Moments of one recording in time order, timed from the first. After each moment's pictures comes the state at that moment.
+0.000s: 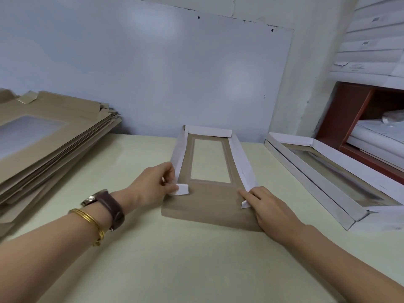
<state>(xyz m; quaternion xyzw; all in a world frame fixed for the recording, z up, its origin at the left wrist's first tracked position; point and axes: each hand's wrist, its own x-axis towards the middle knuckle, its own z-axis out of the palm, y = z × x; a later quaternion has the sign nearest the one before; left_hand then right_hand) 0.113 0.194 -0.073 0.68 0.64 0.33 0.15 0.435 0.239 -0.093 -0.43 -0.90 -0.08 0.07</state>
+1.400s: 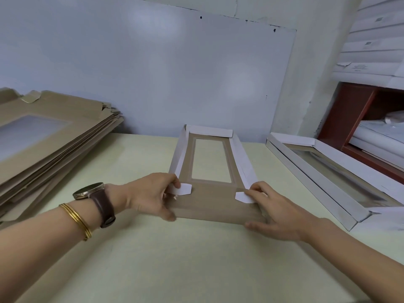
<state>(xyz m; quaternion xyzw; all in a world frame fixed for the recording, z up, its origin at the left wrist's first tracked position) 0.111 0.175 -0.057 0.76 0.62 0.11 0.15 0.450 0.232 -0.068 -0.36 -0.93 0.05 0.08</state>
